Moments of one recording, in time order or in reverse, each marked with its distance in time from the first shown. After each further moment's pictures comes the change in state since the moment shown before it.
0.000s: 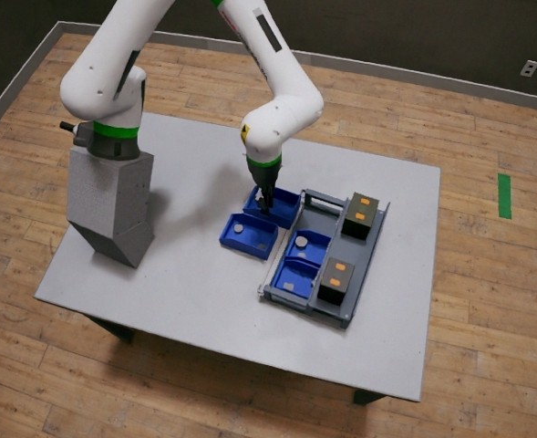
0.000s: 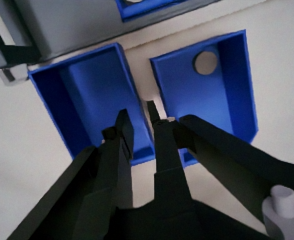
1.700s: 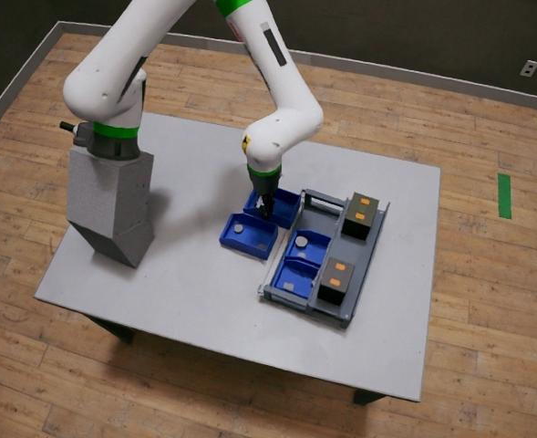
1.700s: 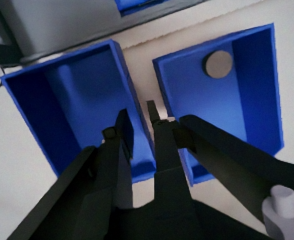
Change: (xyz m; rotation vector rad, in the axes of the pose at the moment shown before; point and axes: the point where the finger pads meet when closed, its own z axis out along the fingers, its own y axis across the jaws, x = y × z) arm 0.000 0.000 0.043 0.000 0.000 0.000
